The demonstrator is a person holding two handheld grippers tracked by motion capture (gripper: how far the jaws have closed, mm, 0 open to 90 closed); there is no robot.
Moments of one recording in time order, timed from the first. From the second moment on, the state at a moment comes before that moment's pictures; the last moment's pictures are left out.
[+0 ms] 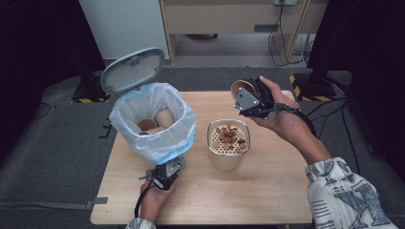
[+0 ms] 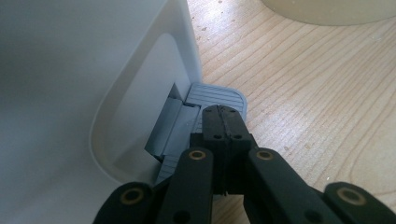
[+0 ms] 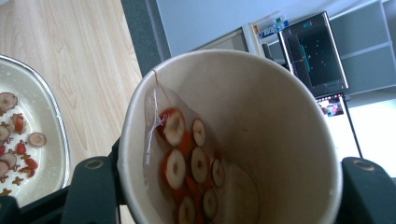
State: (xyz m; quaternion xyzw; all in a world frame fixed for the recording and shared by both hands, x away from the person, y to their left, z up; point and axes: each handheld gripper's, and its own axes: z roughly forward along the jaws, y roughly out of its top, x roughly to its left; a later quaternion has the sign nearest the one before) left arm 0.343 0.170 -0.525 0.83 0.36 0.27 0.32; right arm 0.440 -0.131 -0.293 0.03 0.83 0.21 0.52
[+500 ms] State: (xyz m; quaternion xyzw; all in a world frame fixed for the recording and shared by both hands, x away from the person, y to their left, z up) left arm 0.343 0.170 -0.524 0.83 0.36 0.27 0.33; right arm 0.433 -0.119 -0.296 -0.04 0.81 0.13 0.57
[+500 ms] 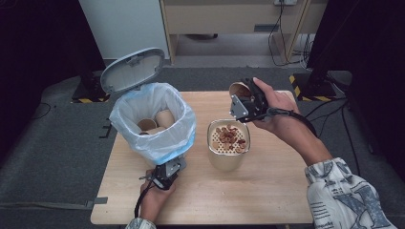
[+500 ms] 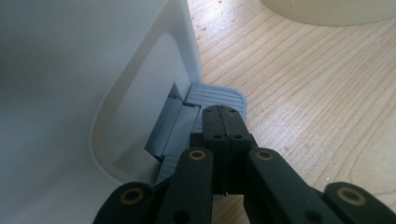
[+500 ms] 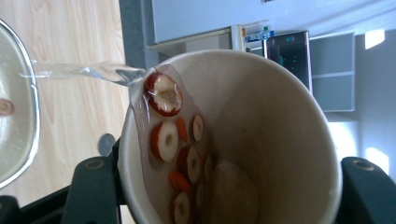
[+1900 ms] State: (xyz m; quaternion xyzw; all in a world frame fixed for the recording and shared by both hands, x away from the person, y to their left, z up) left arm 0.343 0.170 -0.524 0.83 0.36 0.27 0.32; right arm 0.437 -0.130 -0.276 -0.02 0.81 0.17 0.56
